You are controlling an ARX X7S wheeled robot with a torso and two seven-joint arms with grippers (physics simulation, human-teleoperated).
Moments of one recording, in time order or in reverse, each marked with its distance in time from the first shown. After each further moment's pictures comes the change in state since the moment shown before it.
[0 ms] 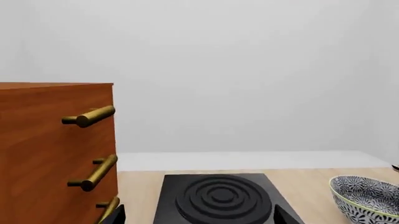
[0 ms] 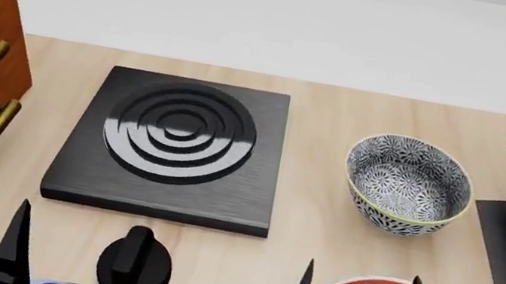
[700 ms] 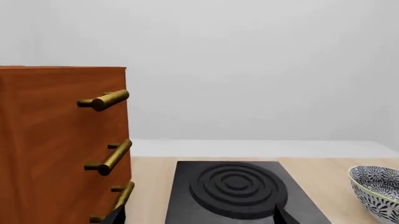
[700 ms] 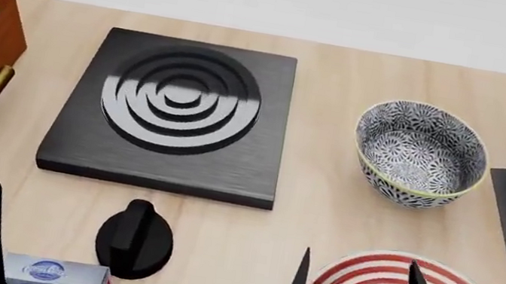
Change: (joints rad) left arm -0.003 -0.042 -0.055 0.057 -0.053 -0.038 -0.031; right arm 0.027 0.039 0.014 -0.071 0.102 0.082 -0.008
